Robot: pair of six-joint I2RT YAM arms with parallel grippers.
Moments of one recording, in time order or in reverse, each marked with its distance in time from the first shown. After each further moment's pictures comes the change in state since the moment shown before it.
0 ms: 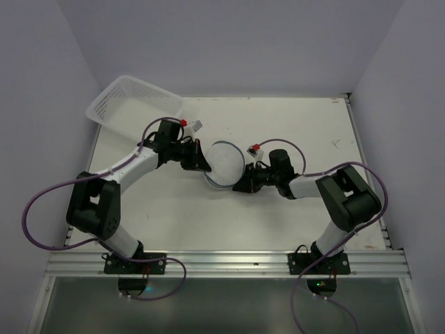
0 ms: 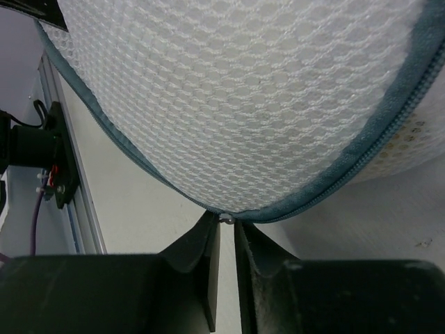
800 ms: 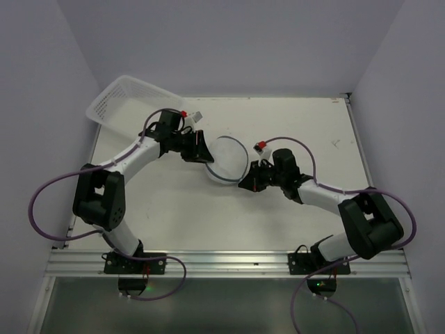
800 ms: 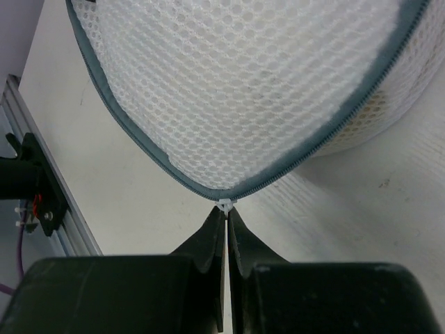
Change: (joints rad) left arm 0.021 0.081 0.132 -0.071 -0.004 0.044; right arm 0.022 -0.265 -0.025 -0.242 0.201 -0.011
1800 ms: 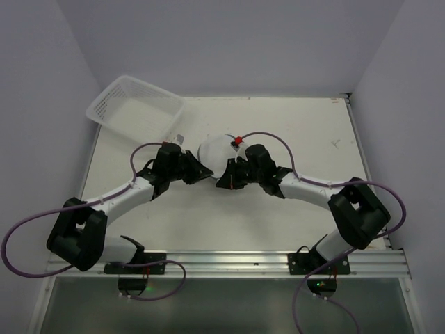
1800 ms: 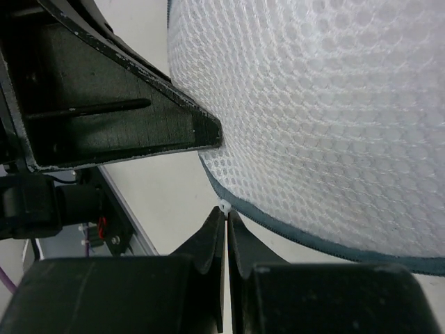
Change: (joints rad) left arm -0.146 -0.336 -0.496 0.453 -0.384 -0.709; right arm 0.235 0.115 0.232 -0.097 0.152 0.259
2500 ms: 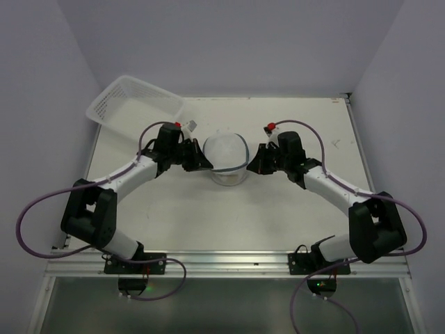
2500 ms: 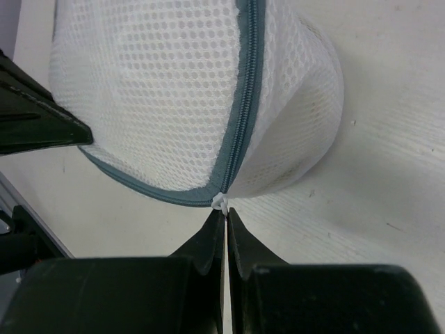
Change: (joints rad) left arm 0.090 0.156 0.215 -0.163 0.248 0.402; right arm -0.293 -0.161 -0.019 -0.226 0.042 -0.202
